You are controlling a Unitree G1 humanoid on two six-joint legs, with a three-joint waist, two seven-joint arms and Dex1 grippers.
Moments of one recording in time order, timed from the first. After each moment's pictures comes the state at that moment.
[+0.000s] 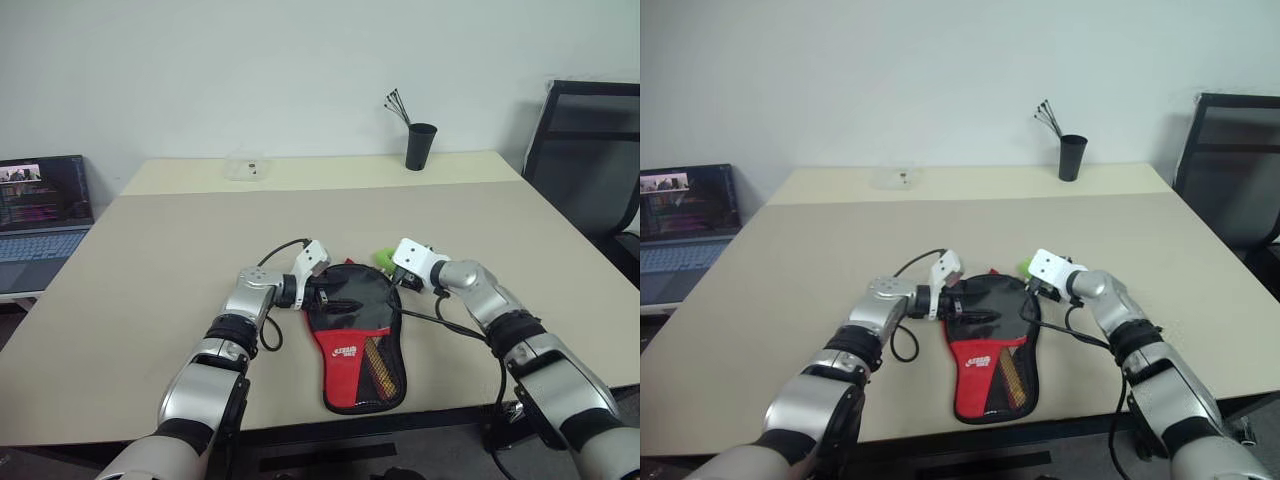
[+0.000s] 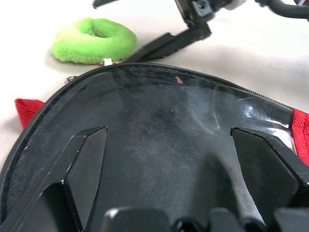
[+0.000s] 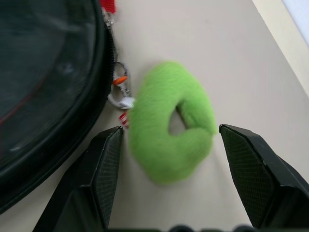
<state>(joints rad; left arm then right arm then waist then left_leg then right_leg) -0.96 0.27 -0.07 0.98 0.00 0.03 -1.21 -0.99 -0.38 0.37 0.93 -0.26 -0.06 0.51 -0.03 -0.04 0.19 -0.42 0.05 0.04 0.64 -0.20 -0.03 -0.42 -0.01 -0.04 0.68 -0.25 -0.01</state>
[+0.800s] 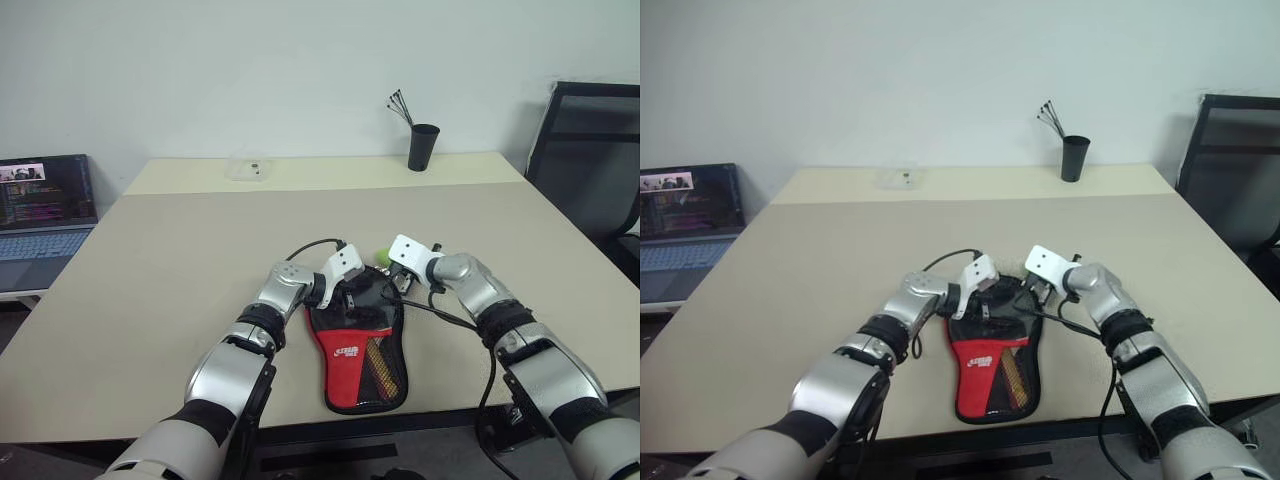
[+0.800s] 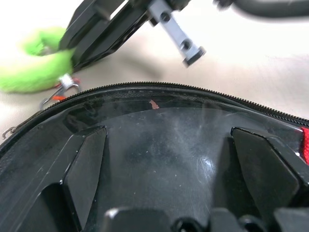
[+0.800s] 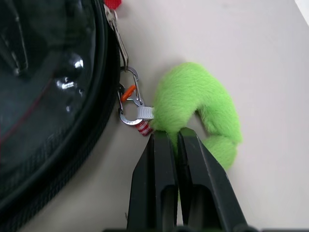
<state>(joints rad) -1.08 0.16 -0.16 1.19 0.09 -0.12 -1.14 -0.96 -0.39 0.33 0.82 -0.28 0.13 0.64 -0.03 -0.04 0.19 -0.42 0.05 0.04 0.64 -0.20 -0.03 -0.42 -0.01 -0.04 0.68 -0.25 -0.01</state>
